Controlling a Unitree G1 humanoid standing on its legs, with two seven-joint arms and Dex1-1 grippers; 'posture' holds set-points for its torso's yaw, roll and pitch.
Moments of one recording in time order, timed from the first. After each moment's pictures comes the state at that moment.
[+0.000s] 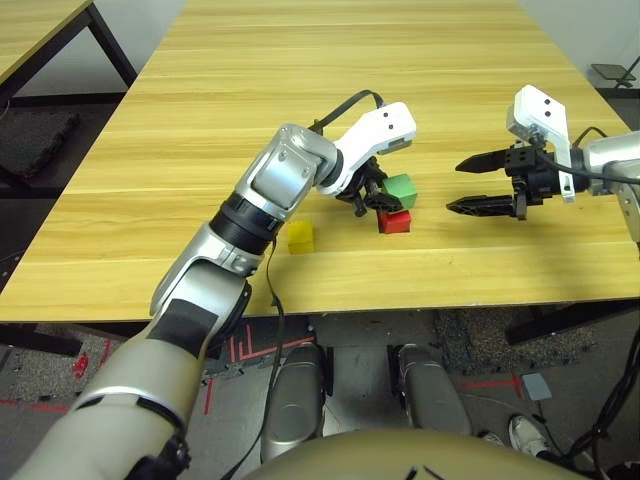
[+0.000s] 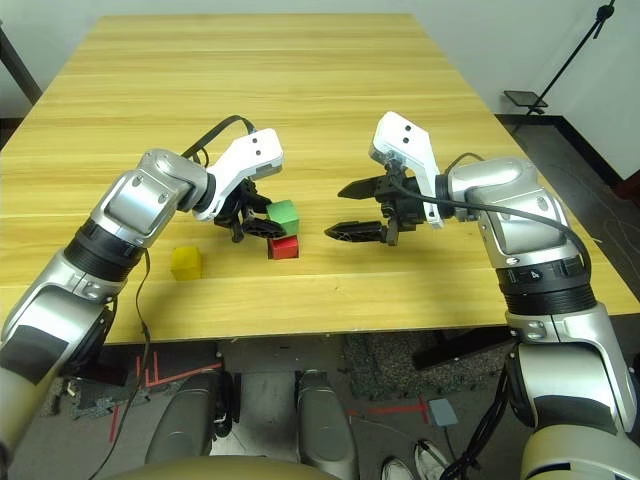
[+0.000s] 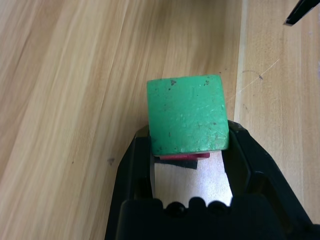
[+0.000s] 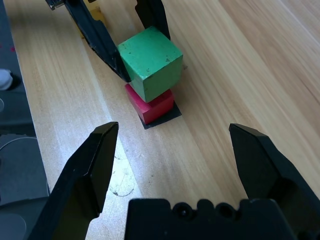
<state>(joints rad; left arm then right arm) -0.98 0.32 -0.45 0.21 -0.02 0.90 -1.10 -0.70 -0.83 0.14 0.08 0.27 0.68 1.31</state>
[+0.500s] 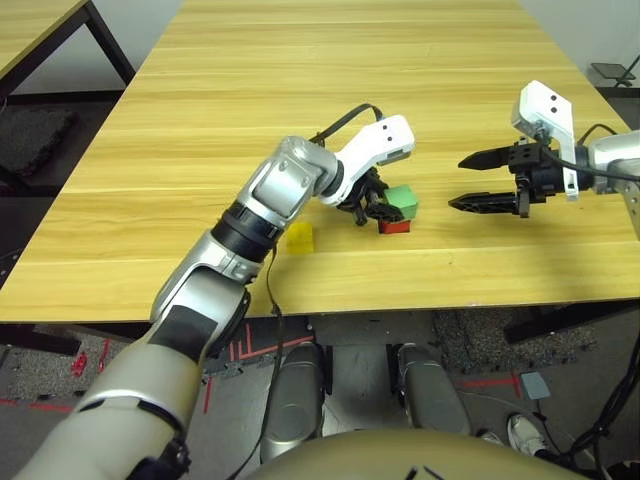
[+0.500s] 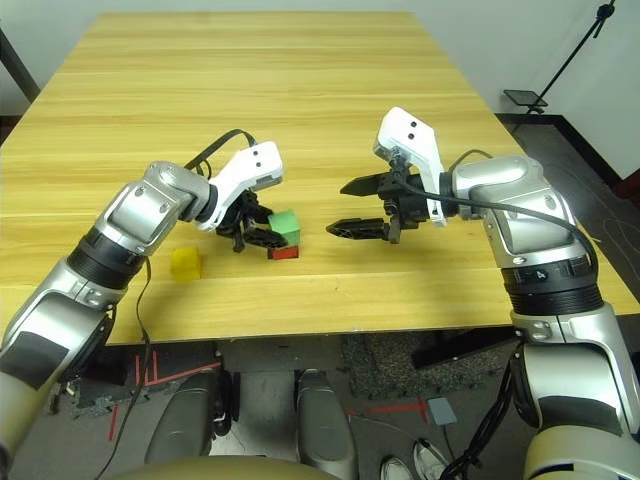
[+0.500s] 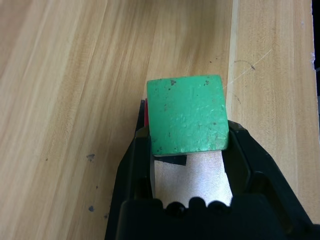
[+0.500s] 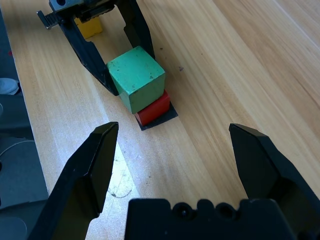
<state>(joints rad) -0.93 0.33 -0.47 0.20 -0.05 0.87 -1.09 -0.70 -0.84 0.13 0.08 0.30 0.69 1.29</state>
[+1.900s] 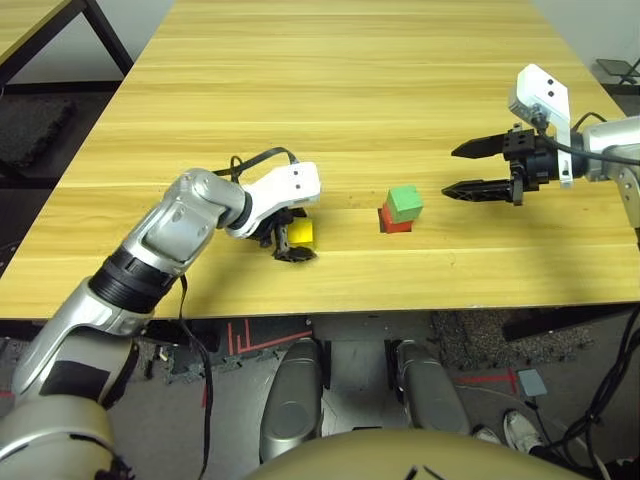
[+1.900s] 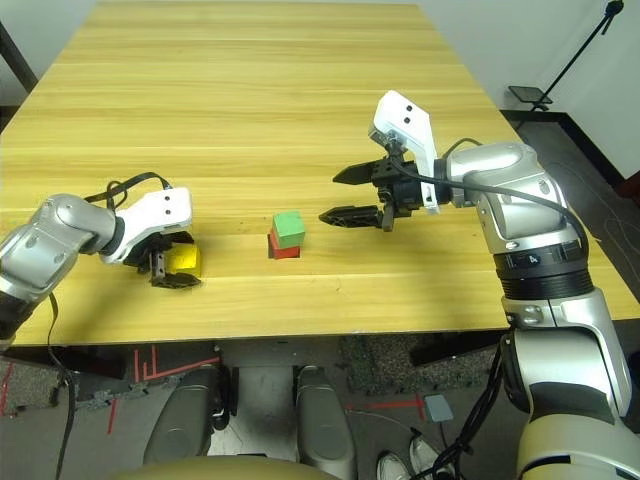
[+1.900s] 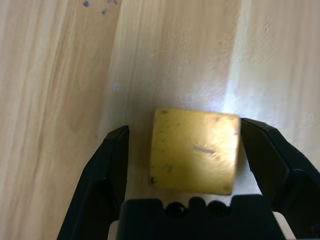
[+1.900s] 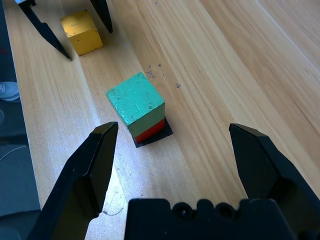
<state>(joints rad) -0.64 0.80 -0.46 -0.05 -0.05 0.71 -1.16 -0.77 -0.81 0.15 0.14 0.30 0.67 1.32</state>
